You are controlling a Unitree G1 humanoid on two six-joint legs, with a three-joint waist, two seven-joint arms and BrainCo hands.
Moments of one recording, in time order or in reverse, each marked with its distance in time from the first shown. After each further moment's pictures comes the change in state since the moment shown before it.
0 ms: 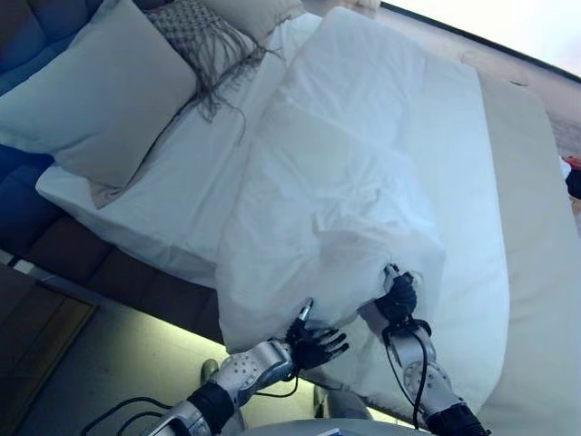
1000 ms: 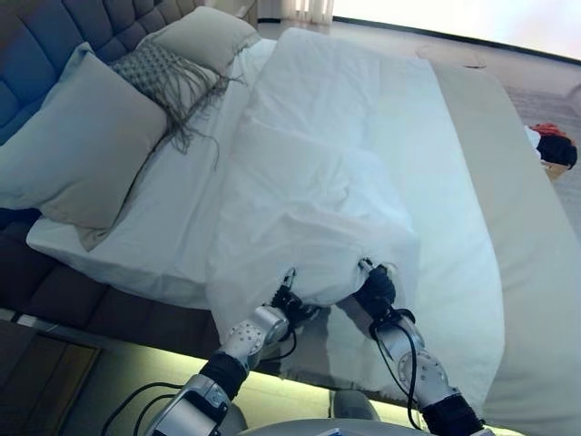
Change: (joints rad) left arm -0.100 -0.111 0.265 0.109 0.142 -0.091 0.187; right arm -0.029 0.019 0.002 -0.046 -0.122 0.189 -0.046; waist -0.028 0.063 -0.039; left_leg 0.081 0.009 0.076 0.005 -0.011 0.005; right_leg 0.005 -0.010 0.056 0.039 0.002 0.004
